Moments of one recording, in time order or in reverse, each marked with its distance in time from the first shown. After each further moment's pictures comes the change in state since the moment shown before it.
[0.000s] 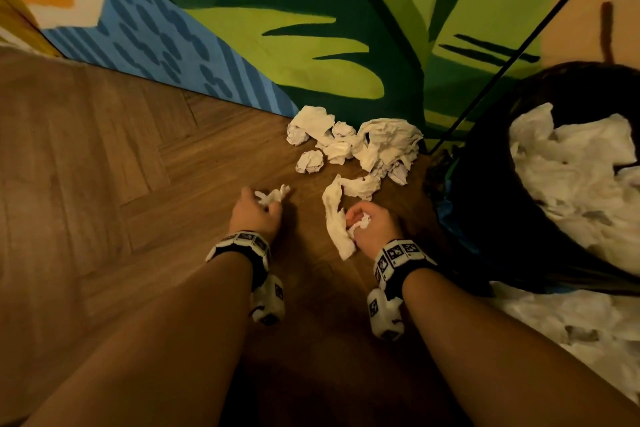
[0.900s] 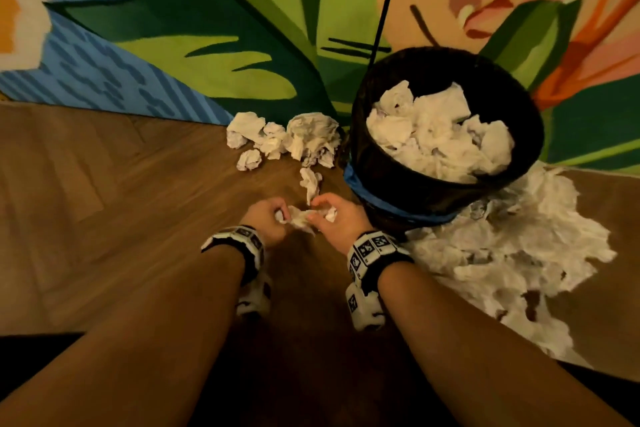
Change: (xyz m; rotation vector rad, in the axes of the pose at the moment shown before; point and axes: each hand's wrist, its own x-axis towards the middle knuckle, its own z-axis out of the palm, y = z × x) left_hand -0.107 0.071 0.033 0.171 -0.386 0.473; right_hand -0.089 0.007 -0.080 -0.018 -0.015 -0.089
